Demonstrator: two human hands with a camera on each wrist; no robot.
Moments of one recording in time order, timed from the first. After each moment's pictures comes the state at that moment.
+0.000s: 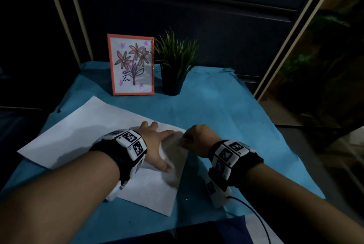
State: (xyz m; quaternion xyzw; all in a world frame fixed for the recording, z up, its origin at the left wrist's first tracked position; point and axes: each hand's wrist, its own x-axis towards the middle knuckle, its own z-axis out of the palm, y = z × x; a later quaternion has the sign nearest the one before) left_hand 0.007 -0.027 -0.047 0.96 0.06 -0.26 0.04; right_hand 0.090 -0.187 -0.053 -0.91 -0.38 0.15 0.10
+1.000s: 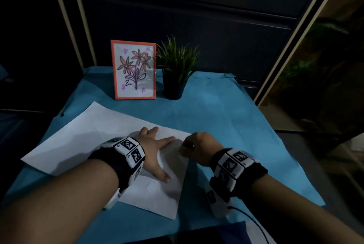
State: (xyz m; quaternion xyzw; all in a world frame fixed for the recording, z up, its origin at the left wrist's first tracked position) left_hand -0.003 -0.025 -0.048 0.96 0.06 -0.27 0.06; right_hand 0.082 -0.192 -0.056 -0.91 -0.37 0.16 0.14
